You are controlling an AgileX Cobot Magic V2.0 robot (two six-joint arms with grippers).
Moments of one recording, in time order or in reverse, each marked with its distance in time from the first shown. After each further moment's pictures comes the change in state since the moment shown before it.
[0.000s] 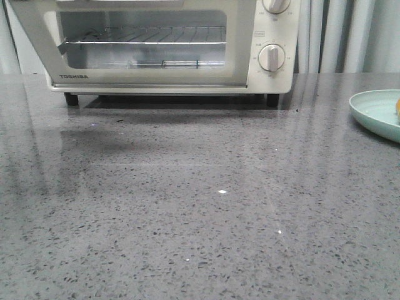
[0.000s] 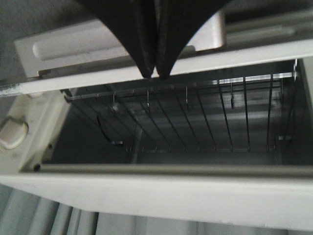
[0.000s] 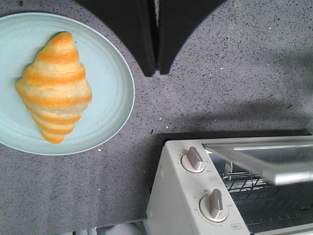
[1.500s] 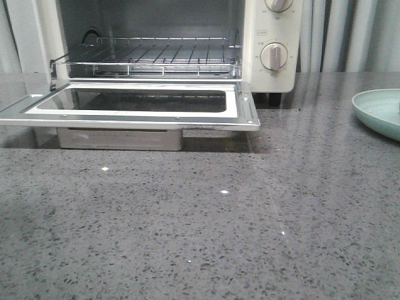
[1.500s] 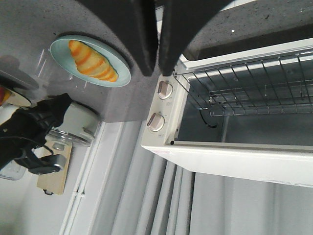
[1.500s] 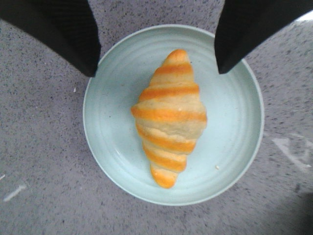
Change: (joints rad) left arm -0.151 -0.818 0.164 -0.061 0.456 0.022; right arm -0.029 0.641 -0.584 -0.263 0.626 -0.009
